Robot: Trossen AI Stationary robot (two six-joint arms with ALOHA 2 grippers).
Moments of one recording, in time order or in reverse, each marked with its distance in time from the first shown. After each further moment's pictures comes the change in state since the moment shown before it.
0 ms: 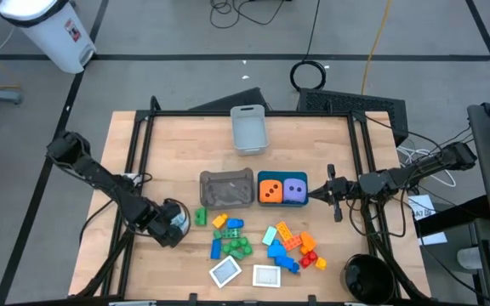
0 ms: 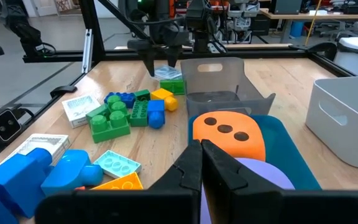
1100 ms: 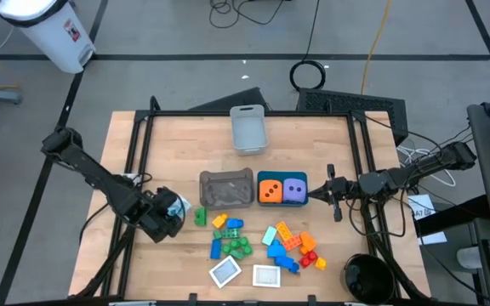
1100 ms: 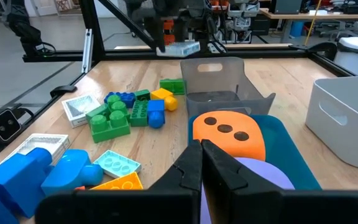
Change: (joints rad) left arm 0.001 -0.183 0.224 -0.337 -0.187 -0.029; right arm 0.000 0.000 0.000 0.000 0.000 0.000
